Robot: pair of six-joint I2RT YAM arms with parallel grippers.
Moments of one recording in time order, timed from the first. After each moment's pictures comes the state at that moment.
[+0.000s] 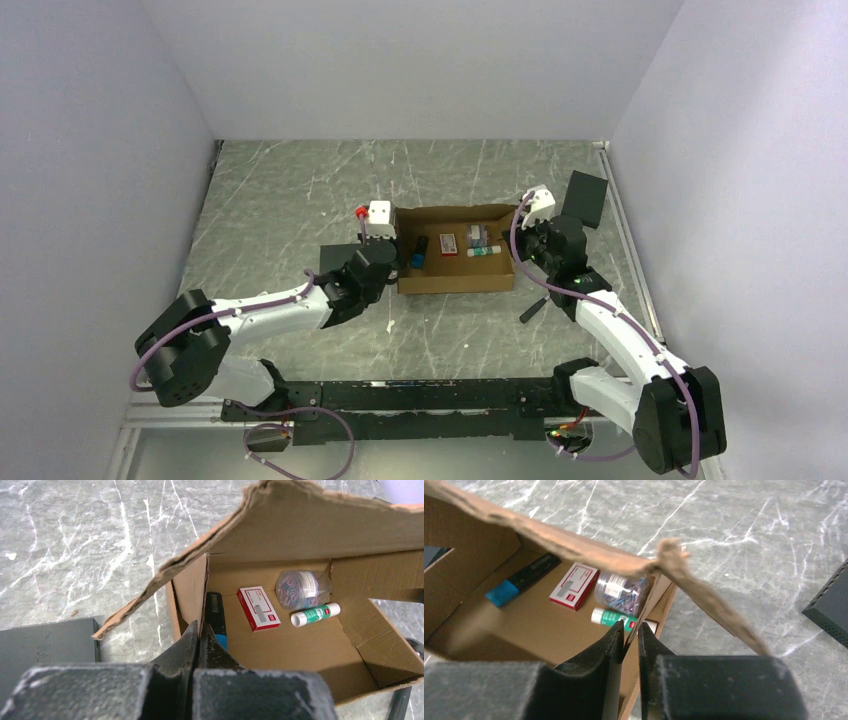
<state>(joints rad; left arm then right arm) -0.92 1.37 0.72 0.35 -0.65 -0.47 0.27 1.01 0.55 0.13 -0.15 -0.02</state>
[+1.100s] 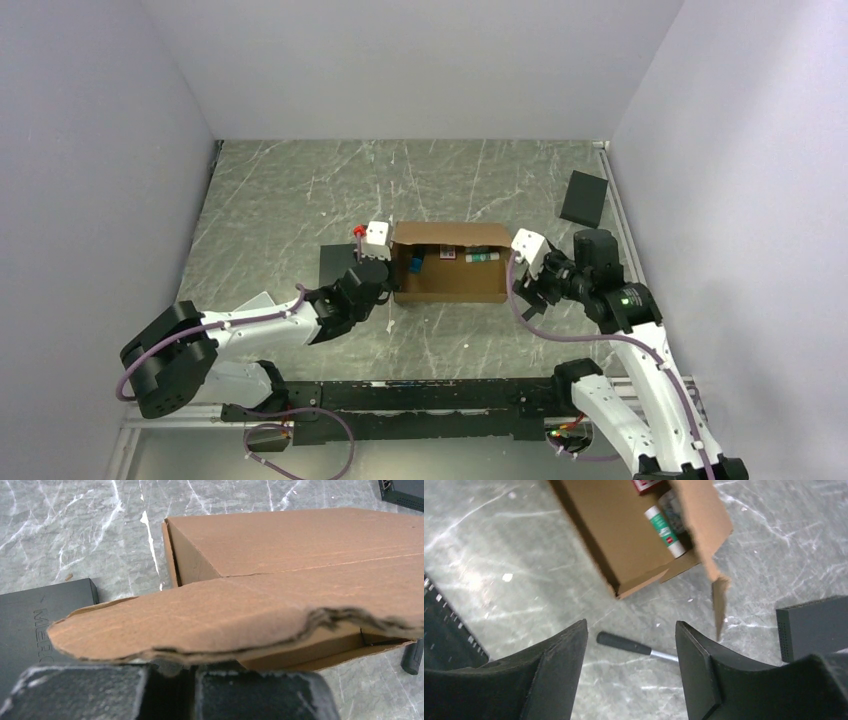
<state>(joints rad) -0.96 1.28 0.57 0.33 -0.58 -0.46 0.22 0.73 0.79 -0.79 -0.43 -0.69</state>
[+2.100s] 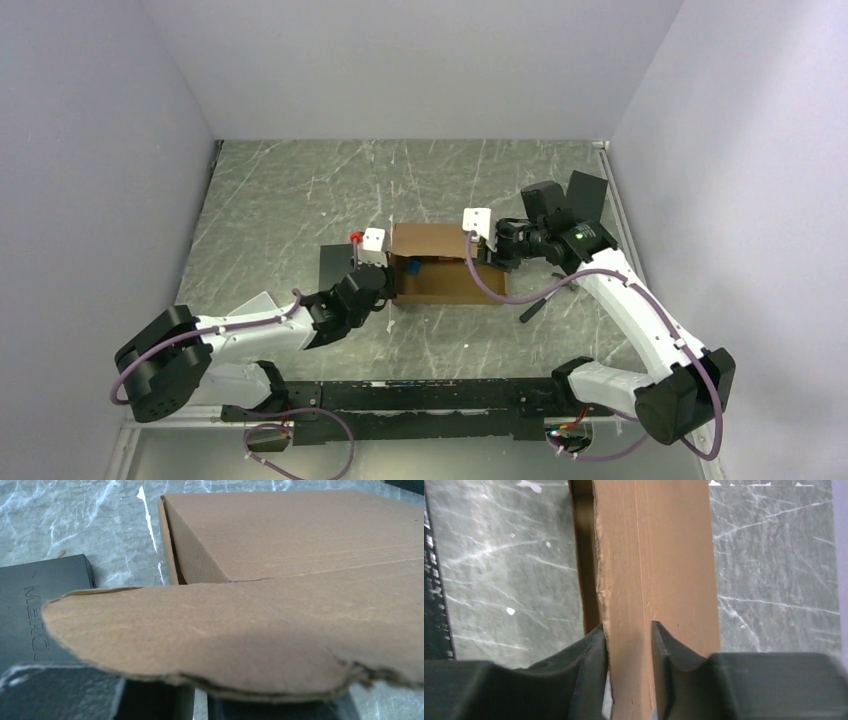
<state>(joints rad) -0.97 1.25 0.53 0.30 -0.56 -0.51 0.42 1.15 1.10 -0.79 -0.60 -0.92</state>
